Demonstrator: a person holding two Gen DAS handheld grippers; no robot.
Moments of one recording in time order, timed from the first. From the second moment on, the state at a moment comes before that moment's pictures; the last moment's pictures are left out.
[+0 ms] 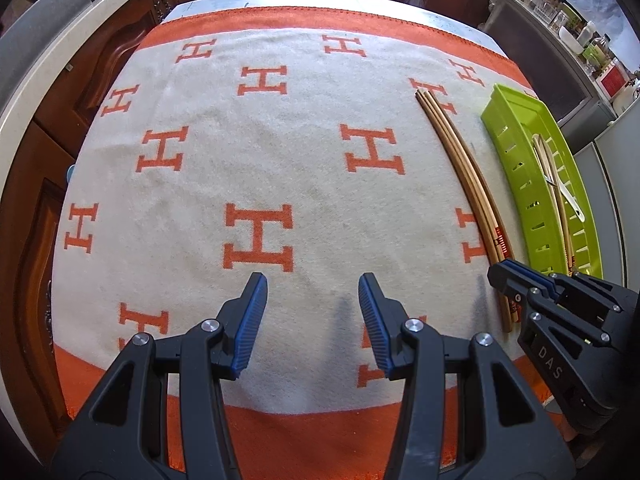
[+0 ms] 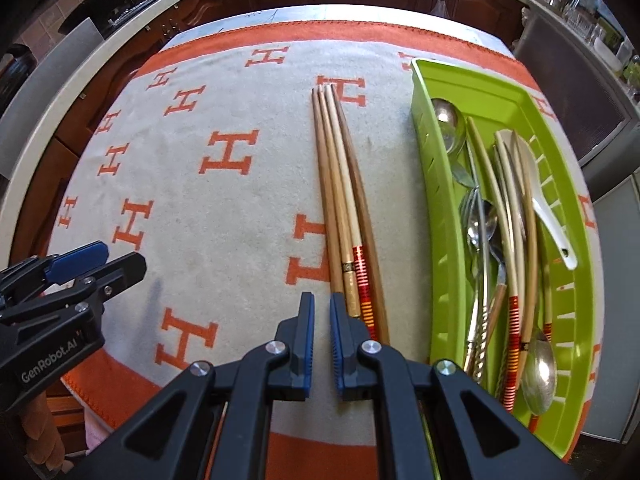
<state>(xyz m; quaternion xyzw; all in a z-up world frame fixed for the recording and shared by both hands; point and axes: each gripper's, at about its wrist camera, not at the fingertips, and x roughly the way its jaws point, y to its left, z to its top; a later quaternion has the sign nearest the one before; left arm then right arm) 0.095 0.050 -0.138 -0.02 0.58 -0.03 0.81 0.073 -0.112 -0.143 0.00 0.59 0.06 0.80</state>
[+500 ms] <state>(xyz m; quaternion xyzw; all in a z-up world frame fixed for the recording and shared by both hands) 0.094 0.052 -0.141 -0.02 0.59 -0.03 0.81 0.084 -0.105 -0.146 -0.02 0.59 0.06 0.80</state>
